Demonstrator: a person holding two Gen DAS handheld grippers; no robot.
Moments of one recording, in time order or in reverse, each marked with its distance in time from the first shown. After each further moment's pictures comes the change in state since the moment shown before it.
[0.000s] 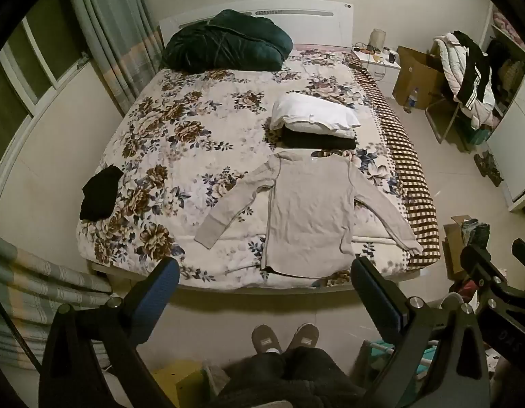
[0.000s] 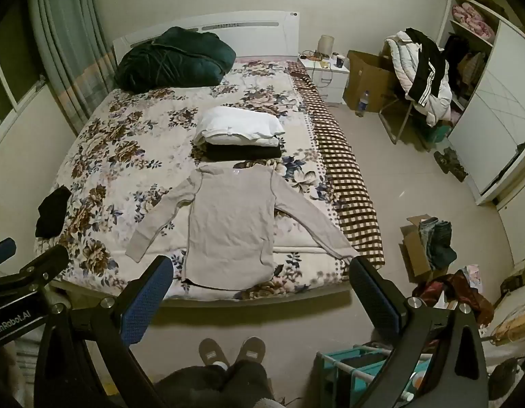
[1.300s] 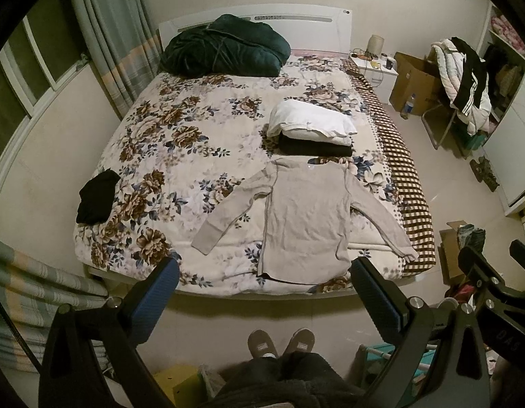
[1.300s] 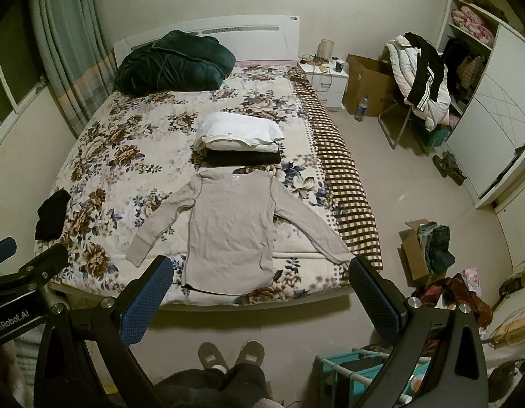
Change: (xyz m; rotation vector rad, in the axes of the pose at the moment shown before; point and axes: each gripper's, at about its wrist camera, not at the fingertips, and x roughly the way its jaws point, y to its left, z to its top) left arm 0.000 -0.002 0.004 -0.008 -0.005 -0.029; right arm -0.005 0.001 0.004 -0.004 -0.013 -0.007
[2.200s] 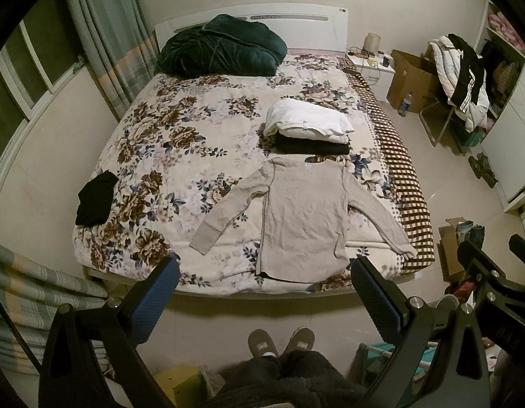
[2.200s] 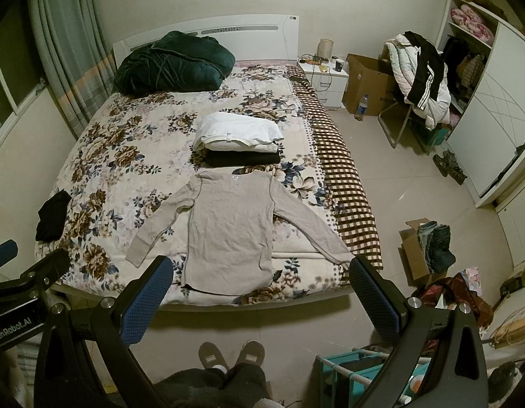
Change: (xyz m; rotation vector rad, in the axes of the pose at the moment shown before) left arm 0.000 0.002 -0.002 -0.006 -0.006 -0.002; right arm -0.001 -0.002 0.001 0.000 -0.003 0.000
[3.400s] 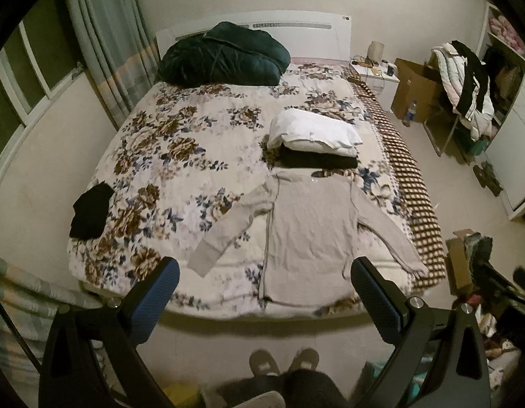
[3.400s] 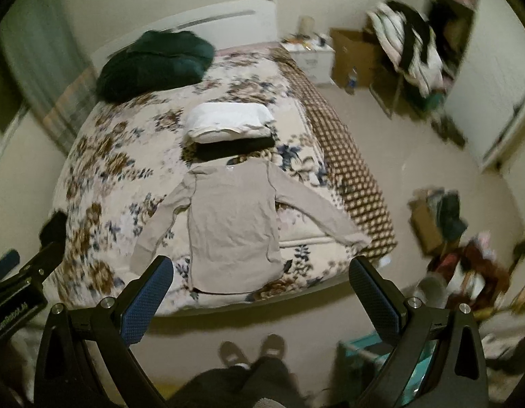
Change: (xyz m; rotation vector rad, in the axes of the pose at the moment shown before) left arm 0.060 -0.030 0.036 -0.003 -0.066 0.012; right arm 0.081 -0.017 -0.002 0.188 0.065 0.015
